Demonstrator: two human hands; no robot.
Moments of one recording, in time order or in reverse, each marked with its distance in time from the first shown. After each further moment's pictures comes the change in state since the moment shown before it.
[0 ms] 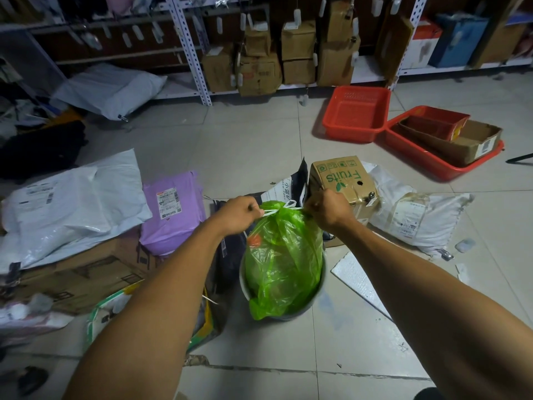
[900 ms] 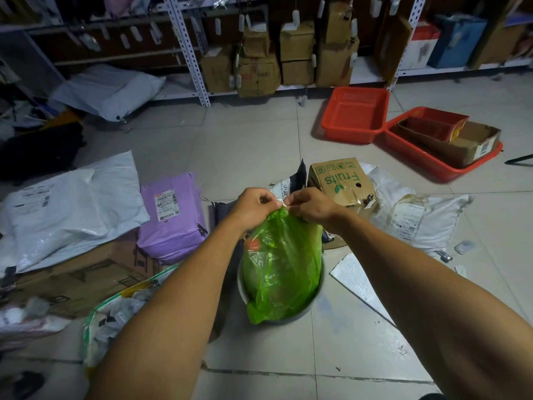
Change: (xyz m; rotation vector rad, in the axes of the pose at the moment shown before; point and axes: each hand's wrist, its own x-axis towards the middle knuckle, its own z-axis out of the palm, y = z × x) left_hand 0.019 0.027 0.024 -0.389 0.162 0.016; right_hand 0.000 -0.033 -0.015 0.589 -0.331 0.048
